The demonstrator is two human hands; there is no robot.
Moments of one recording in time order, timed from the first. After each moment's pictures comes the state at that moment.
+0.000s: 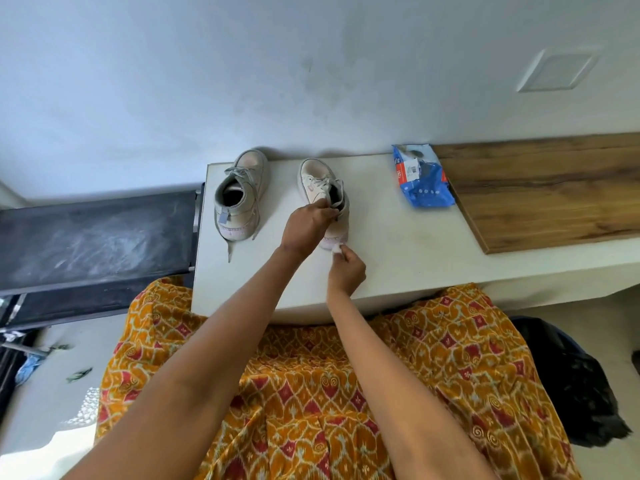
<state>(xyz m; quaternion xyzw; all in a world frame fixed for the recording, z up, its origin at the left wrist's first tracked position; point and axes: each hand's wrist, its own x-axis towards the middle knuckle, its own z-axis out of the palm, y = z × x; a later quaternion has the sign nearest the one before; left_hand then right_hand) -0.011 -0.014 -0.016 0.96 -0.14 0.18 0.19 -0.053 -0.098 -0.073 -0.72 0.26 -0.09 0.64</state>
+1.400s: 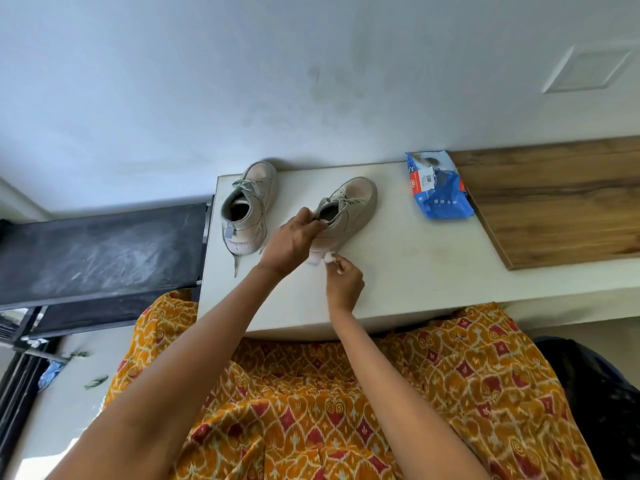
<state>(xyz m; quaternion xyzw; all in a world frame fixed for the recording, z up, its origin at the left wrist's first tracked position) -0.017 0.024 -0.020 0.95 -0.16 0.18 0.19 -0.052 -0.090 -0.069 -0.75 0.18 -0.04 0.63</state>
